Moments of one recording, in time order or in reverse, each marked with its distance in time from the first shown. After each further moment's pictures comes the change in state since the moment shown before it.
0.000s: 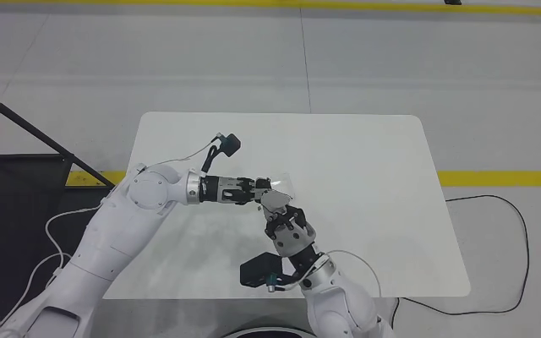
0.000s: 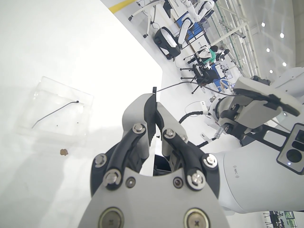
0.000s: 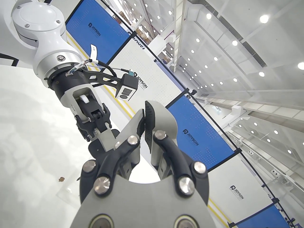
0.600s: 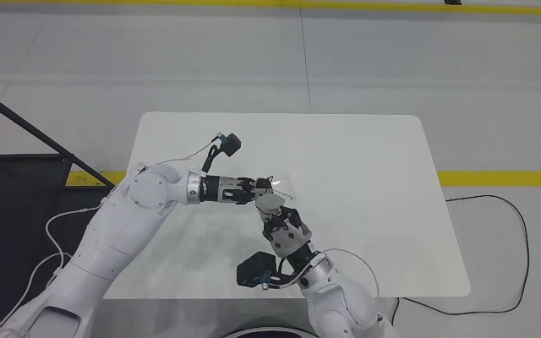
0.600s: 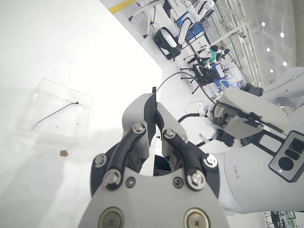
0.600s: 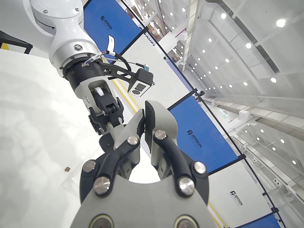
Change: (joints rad) left arm 0.000 -0.001 -0.001 -0.003 0.003 -0.001 0.004; right arm 0.009 0.001 0.004 -0.004 -0.028 -0.092 0.034
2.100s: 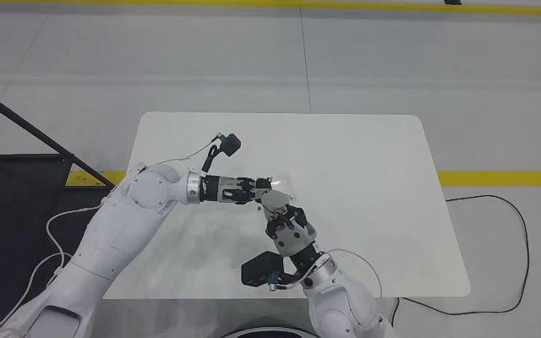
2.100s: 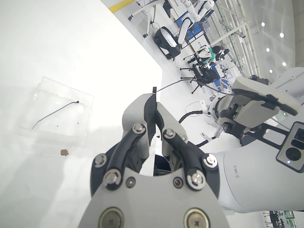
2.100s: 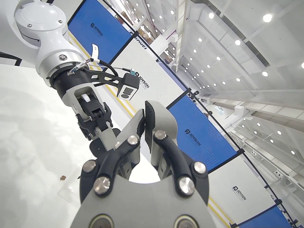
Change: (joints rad) left arm -0.004 -0.003 0.001 0.013 -0.006 -0.005 -0.008; right arm -0.012 -0.005 0.012 0.003 0.032 0.045 -0.038
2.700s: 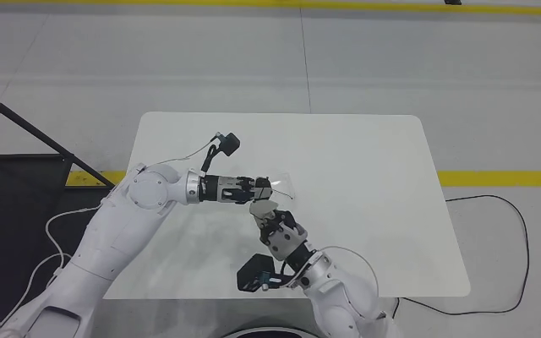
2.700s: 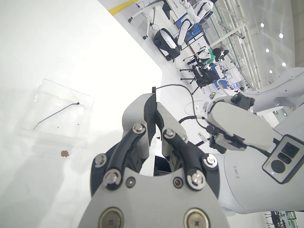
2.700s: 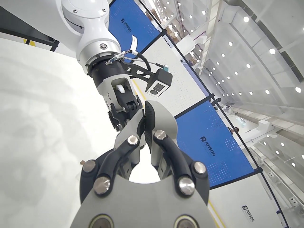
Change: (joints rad) left arm 0.006 0.001 -0.008 -0.004 -0.001 -0.005 0.007; right arm 0.017 0.011 0.017 -0.008 0.005 -0.201 0.007
